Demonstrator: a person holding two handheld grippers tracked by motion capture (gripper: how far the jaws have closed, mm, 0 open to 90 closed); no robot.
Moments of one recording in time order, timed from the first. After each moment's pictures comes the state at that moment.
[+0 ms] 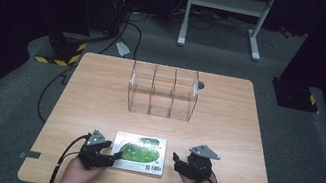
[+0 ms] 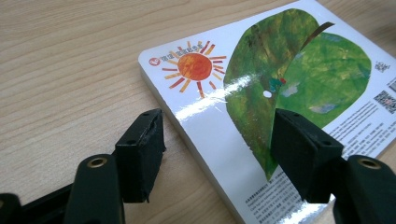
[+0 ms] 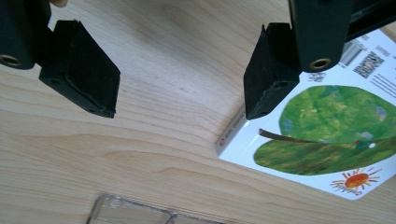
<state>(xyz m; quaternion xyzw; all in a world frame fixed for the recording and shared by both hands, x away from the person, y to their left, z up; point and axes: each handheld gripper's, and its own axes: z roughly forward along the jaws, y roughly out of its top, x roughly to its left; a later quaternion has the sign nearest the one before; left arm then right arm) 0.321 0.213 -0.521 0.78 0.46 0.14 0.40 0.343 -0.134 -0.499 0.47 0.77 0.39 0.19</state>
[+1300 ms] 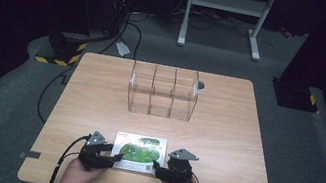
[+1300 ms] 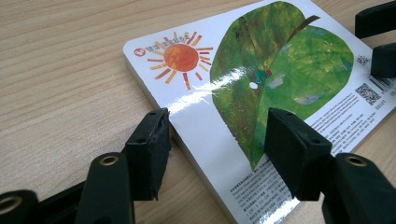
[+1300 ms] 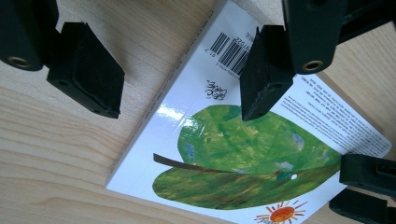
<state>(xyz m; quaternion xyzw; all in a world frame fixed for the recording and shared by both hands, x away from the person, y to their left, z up) 0.318 0.211 -0.521 0.78 0.46 0.12 0.40 0.328 -0.088 -0.516 0.43 0.81 0.38 0.12</state>
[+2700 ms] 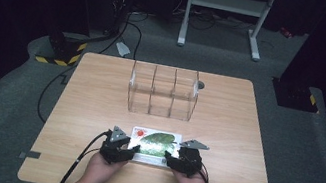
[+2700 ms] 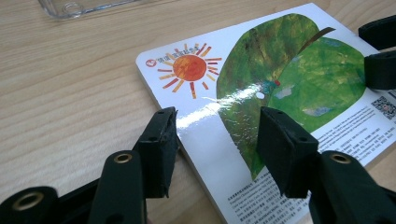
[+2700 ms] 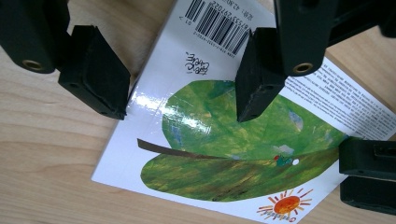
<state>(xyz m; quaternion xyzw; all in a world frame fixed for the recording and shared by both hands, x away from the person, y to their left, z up) 0.350 0.154 -0.521 0.77 0.47 0.16 0.40 0.363 -0.111 -0.513 0.48 0.79 0.36 0.13</state>
